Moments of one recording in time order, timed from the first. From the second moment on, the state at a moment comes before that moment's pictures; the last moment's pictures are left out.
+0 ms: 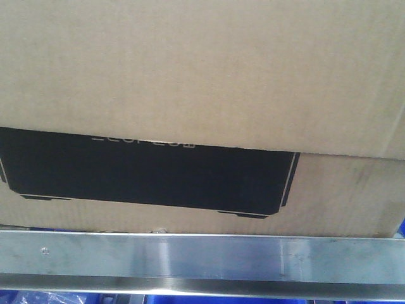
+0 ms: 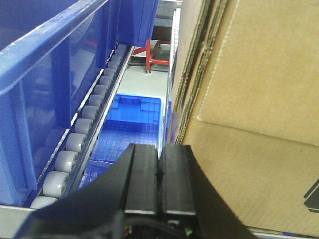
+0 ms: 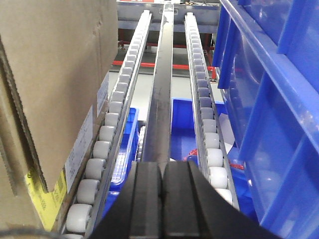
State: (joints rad) left arm -0.08 -0.01 0.03 -0.02 0.09 -0.03; right arm -0.03 -0.01 0.03 0.05 0.11 -0.04
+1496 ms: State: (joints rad) left arm -0.08 0.22 -0.60 -0.06 0.39 -0.01; right arm -0.03 -0.01 0.03 0.05 0.10 -0.04
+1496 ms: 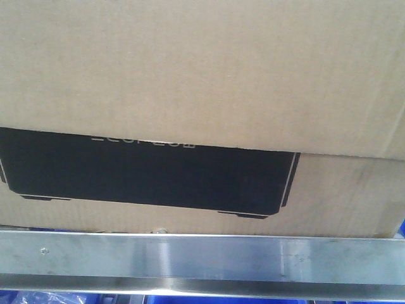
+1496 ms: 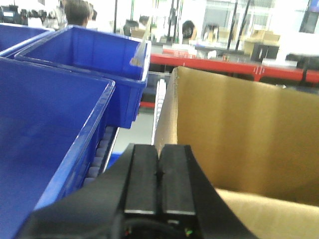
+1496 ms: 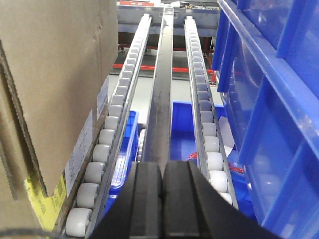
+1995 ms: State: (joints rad) left arm -0.08 0.35 -0.75 -0.08 0.57 0.07; right arm -0.03 -0.01 0.03 0.05 0.10 -0.04
